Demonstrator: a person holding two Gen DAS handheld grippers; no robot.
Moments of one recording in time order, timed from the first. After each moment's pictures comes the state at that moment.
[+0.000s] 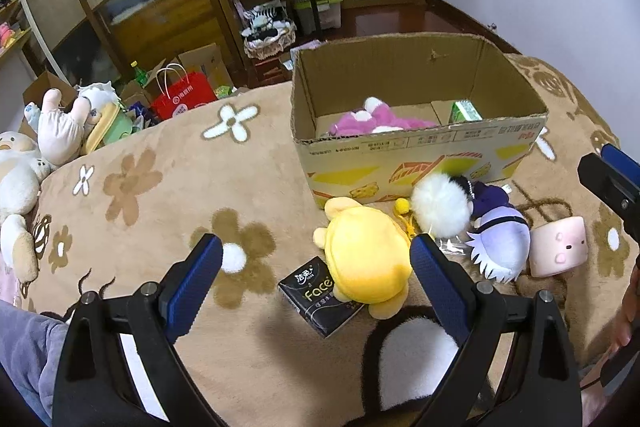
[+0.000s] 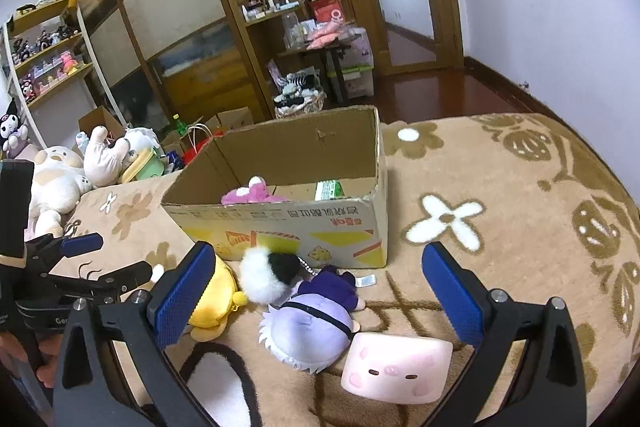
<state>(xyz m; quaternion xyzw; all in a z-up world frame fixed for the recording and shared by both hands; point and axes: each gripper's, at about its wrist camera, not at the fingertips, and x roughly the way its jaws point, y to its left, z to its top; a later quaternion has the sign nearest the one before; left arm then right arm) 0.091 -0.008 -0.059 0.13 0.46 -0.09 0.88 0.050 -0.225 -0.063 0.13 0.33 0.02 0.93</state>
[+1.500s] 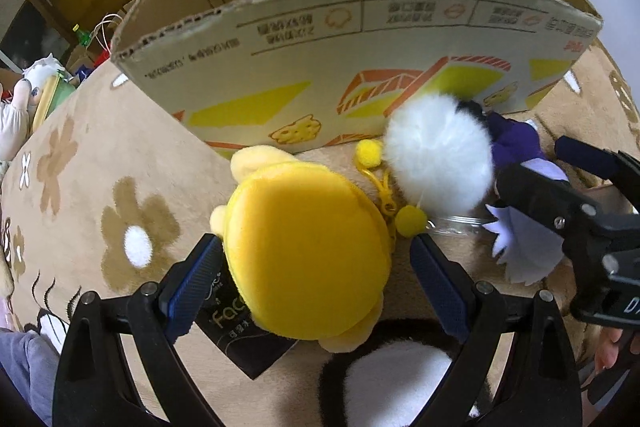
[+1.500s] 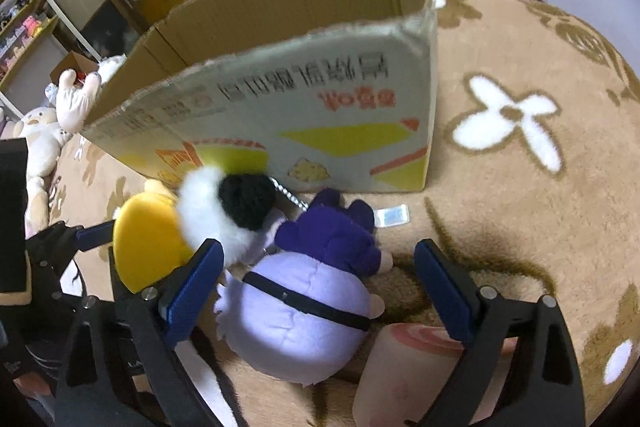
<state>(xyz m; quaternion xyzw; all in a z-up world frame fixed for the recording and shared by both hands) 0.135 -0.051 -0.154 0.15 0.57 -0.12 0.80 0.123 -0.214 -0.163 0.15 0.51 0.03 0.85</state>
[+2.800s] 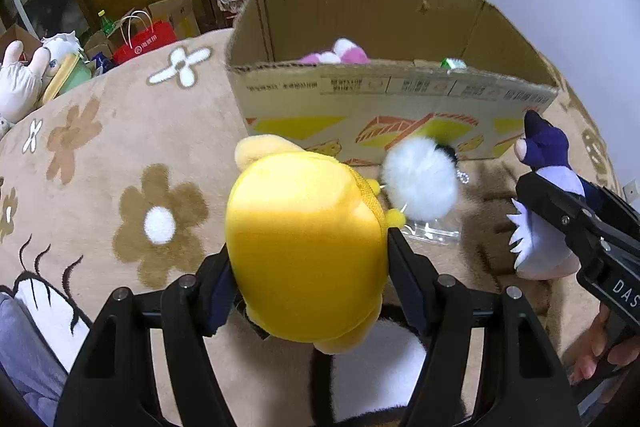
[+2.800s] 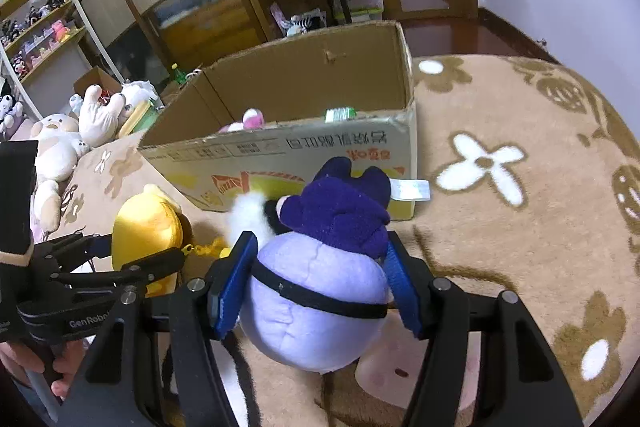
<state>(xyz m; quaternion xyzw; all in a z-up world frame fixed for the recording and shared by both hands) 0.110 -0.011 -0.103 0.06 0.52 -0.12 0.84 0.083 -0.206 -0.113 0.13 0.42 0.04 0.90</state>
